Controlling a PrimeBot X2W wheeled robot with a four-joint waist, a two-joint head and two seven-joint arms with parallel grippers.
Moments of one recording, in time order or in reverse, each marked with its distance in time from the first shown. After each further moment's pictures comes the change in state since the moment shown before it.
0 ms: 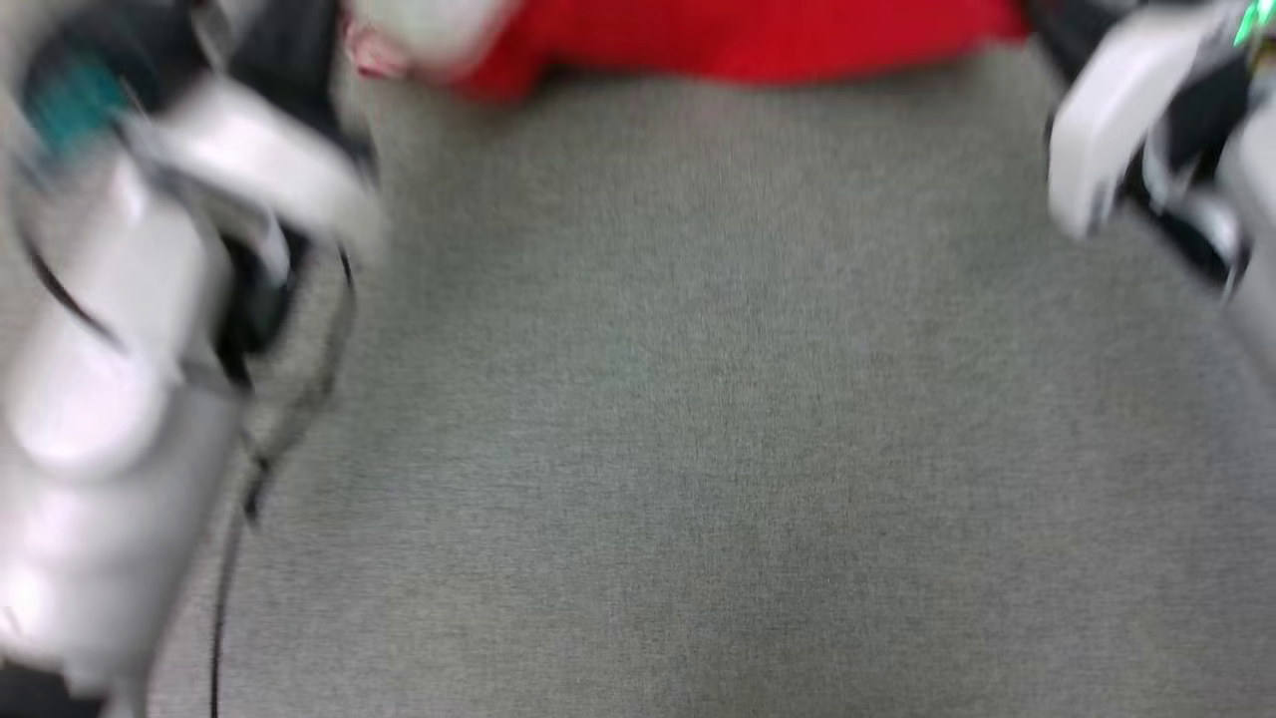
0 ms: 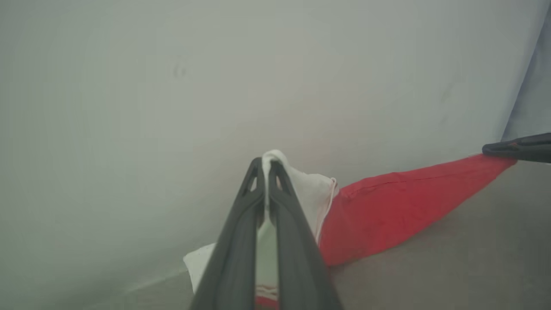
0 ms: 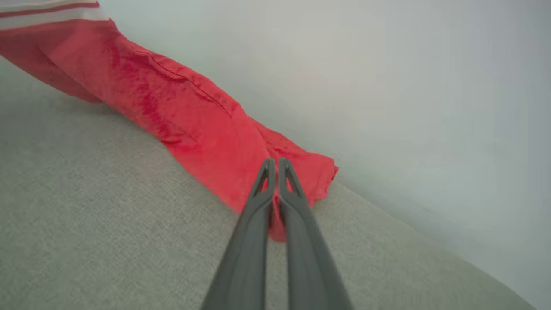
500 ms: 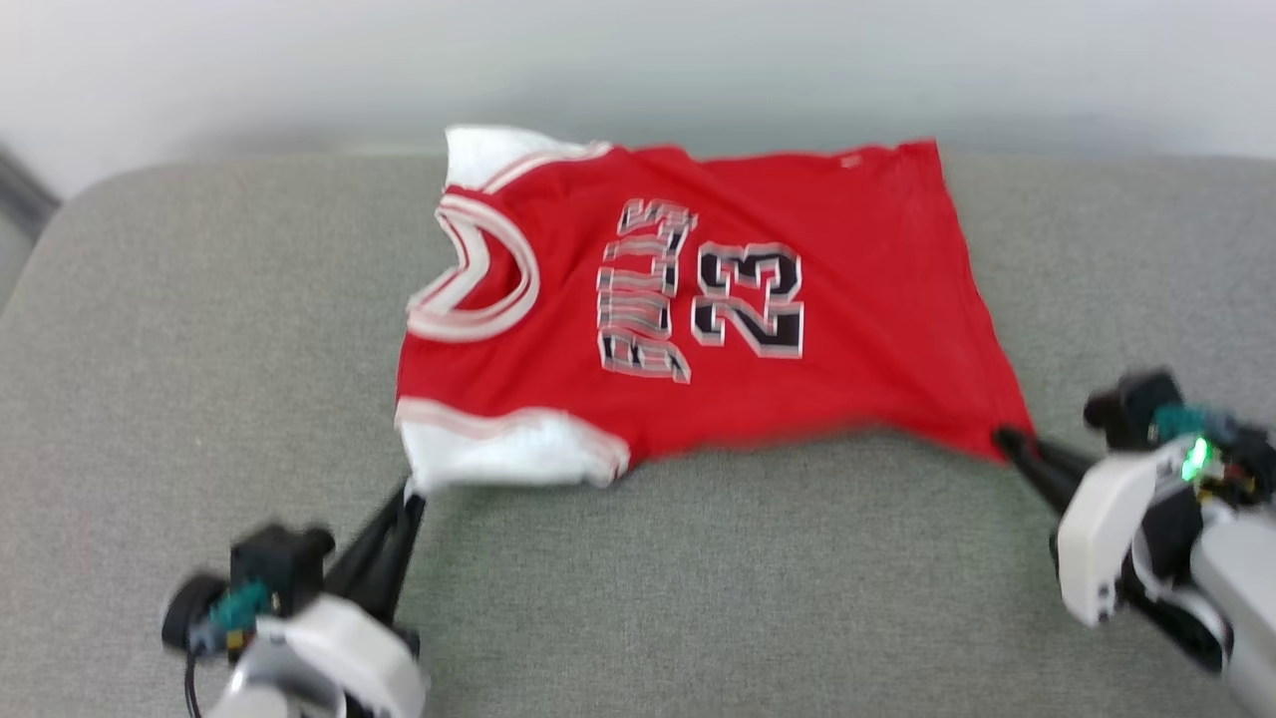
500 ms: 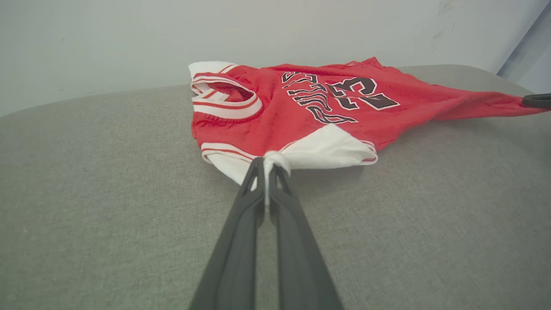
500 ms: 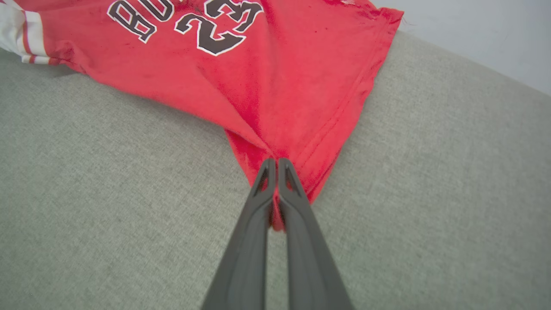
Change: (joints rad) left arm 0.736 0.063 -0.045 -0.207 -0.062 0.123 0.013; right arm 0.575 -0.154 0.033 -0.163 0.141 0.000 -0.034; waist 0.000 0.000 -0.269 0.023
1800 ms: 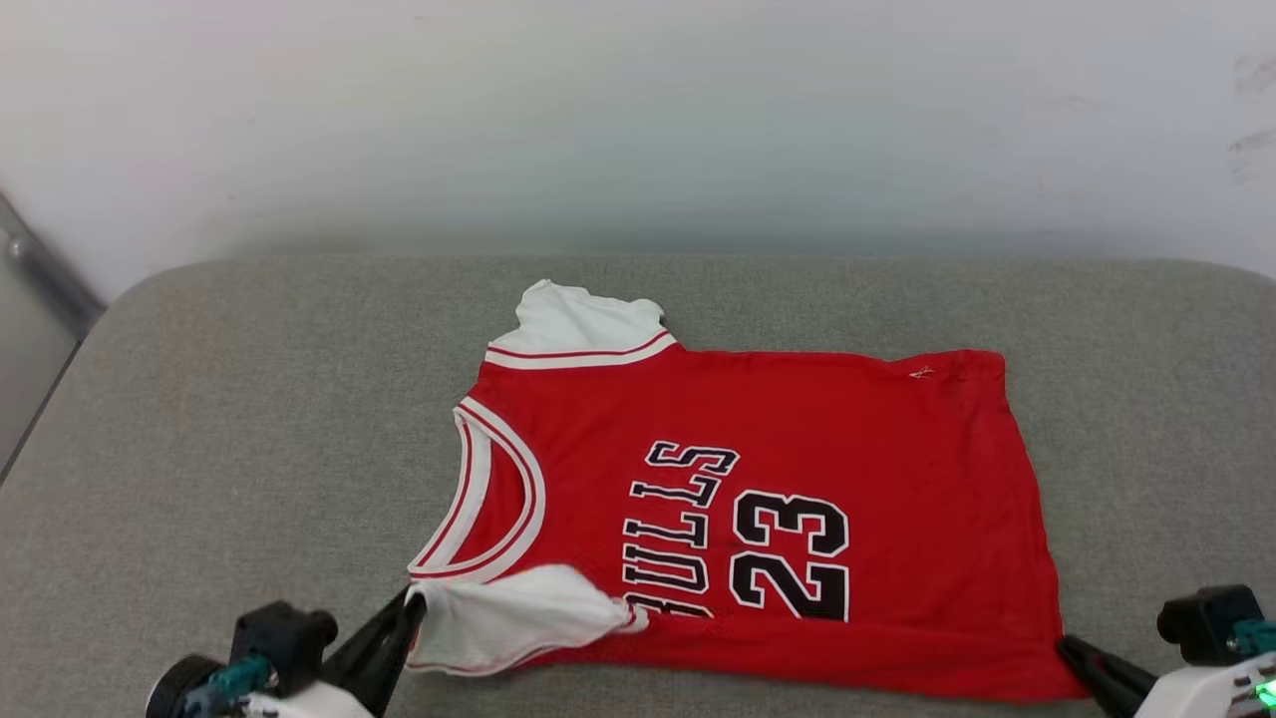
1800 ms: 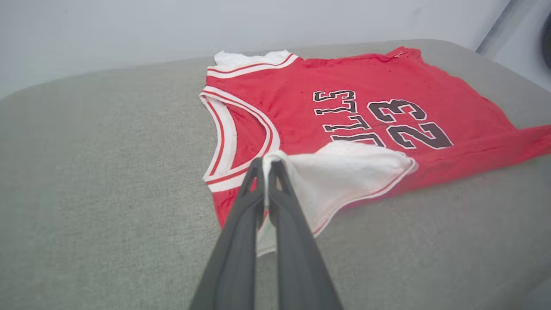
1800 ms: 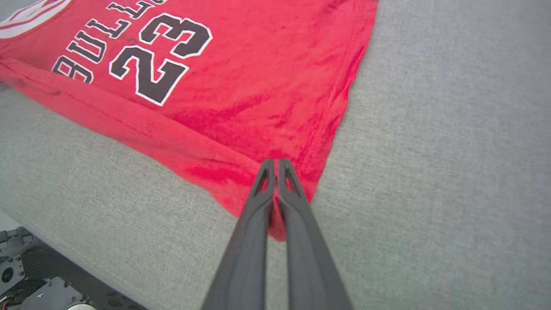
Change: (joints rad) left arm 0.253 0.113 -0.024 -0.190 -0.055 0.053 0.124; right arm 0.683 0.028 -0.524 -0.366 -0.140 0.000 0.211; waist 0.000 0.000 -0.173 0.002
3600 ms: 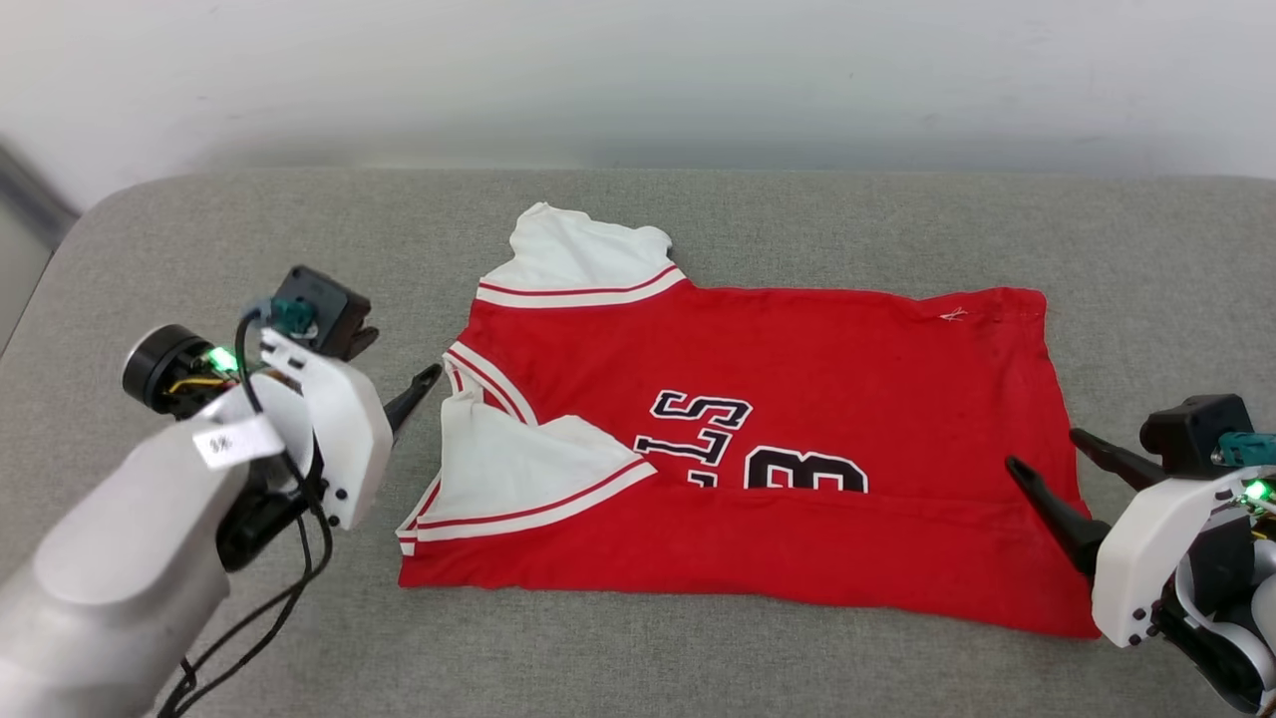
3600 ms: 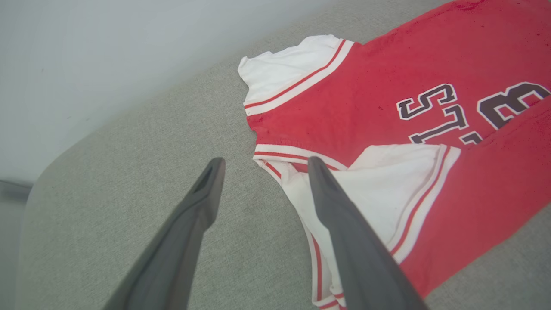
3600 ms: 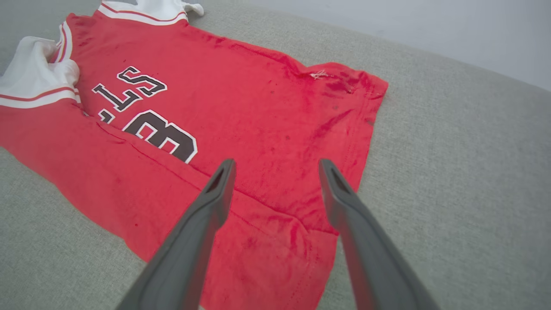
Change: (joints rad) left arm -0.753 0.001 -0.262 0.450 -0.024 -0.205 0.289; right arm -0.341 0.031 0.043 0.054 -0.039 0.000 0.035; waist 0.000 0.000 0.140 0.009
